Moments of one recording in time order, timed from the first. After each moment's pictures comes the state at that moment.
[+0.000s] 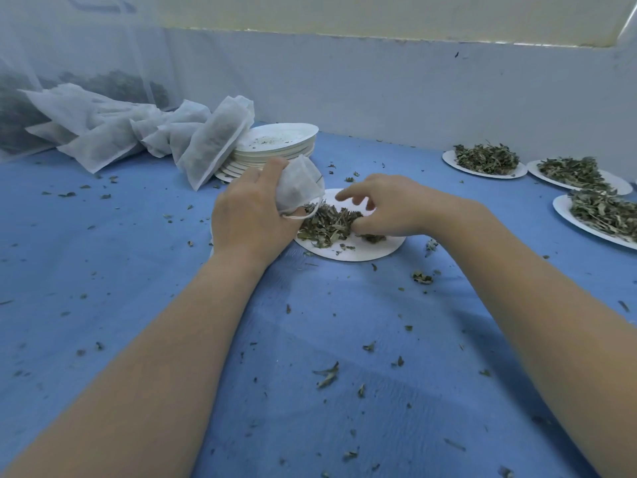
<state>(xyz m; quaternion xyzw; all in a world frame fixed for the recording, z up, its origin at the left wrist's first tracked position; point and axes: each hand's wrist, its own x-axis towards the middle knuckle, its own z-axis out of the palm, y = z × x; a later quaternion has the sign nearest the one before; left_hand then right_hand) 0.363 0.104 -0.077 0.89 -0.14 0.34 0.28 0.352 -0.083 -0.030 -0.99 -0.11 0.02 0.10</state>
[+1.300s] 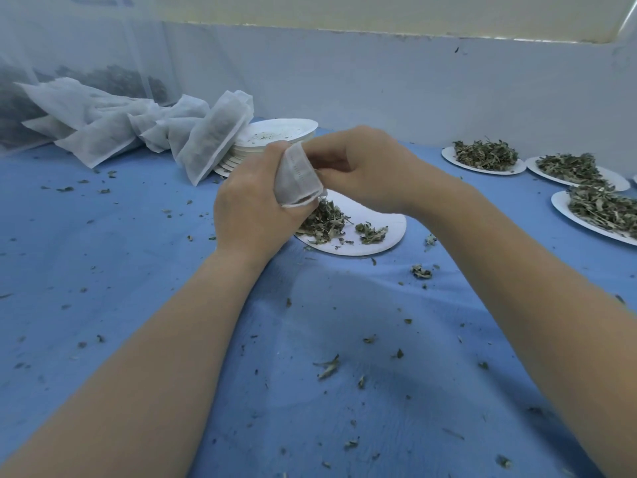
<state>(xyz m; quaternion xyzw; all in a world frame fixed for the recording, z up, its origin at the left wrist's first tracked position) 0.348 0.098 -0.067 0.84 -0.16 0.35 0.37 0.329 -0.044 -0.003 -0.90 -0.28 -0.12 0.30</state>
